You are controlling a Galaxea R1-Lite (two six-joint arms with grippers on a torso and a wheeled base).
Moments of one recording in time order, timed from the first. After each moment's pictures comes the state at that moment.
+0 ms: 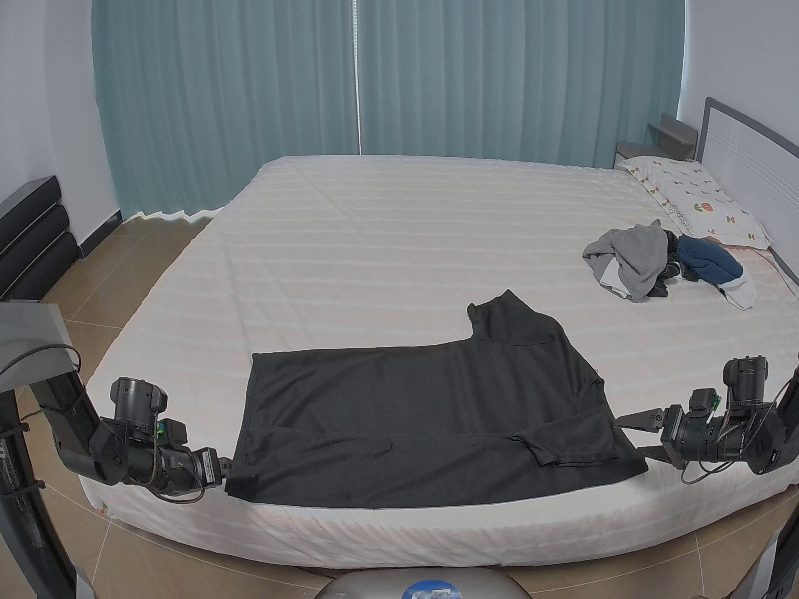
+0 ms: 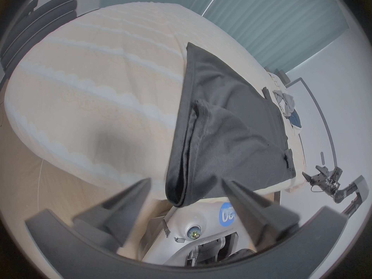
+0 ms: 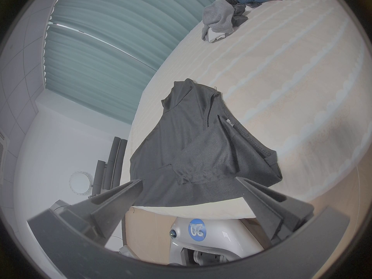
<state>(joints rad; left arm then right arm) 0.04 2.11 -0.46 -0.64 -0.41 -0.31 -0.14 1.96 -0.30 -0.93 0.62 0.54</state>
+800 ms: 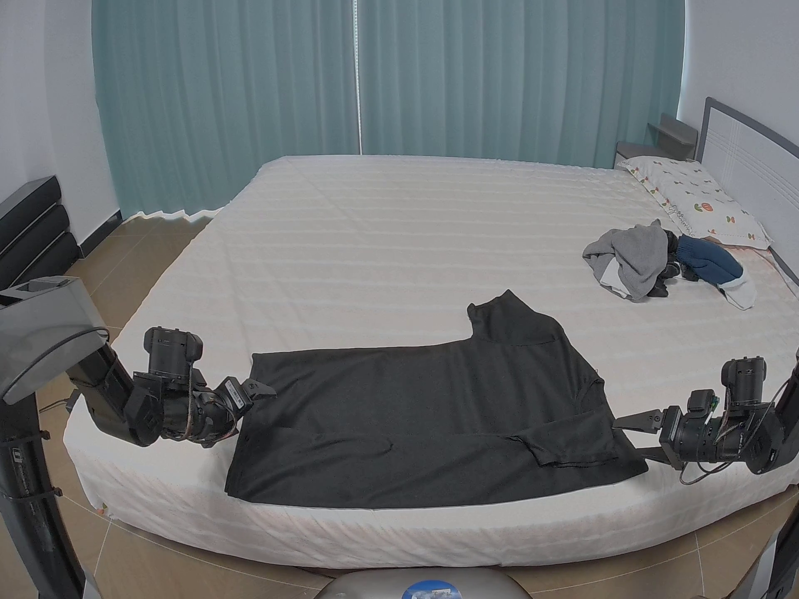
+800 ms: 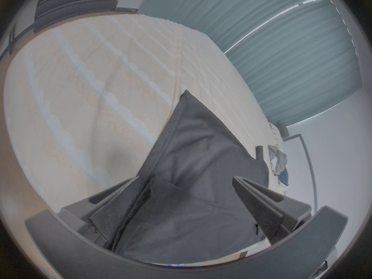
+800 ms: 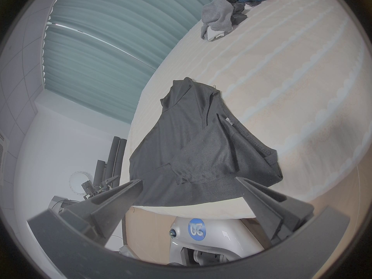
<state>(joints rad) -0.09 2.19 -0.77 -0.64 -0.23 -0.77 -0.14 1.97 -0.30 -0.93 0.62 0.54</state>
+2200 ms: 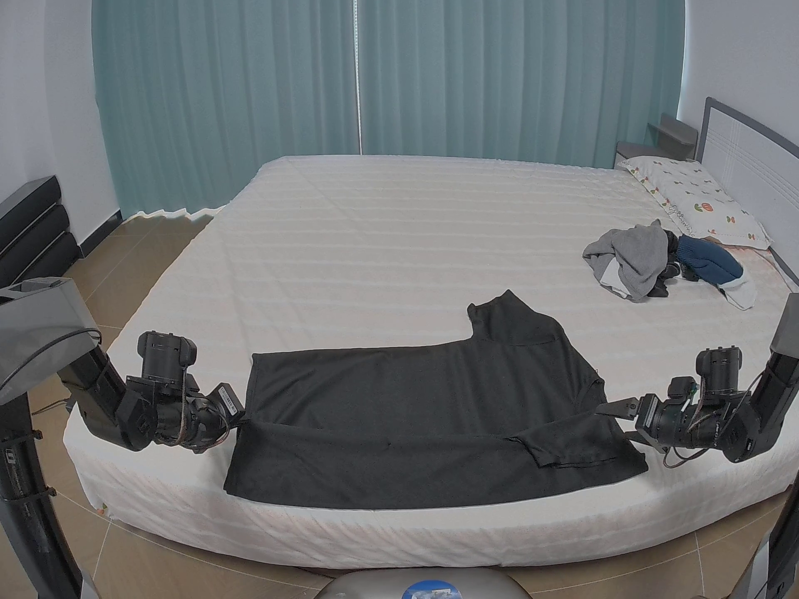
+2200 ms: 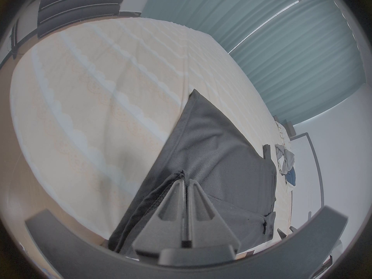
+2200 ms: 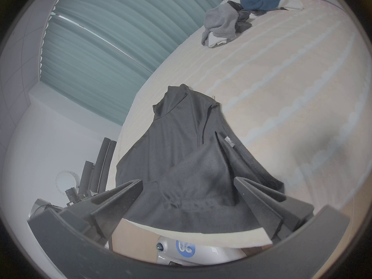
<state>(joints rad) -0.07 2.13 -0.70 -0.63 -0.22 -0.75 -0.05 2.10 -0.46 -0.95 0.48 0.54</state>
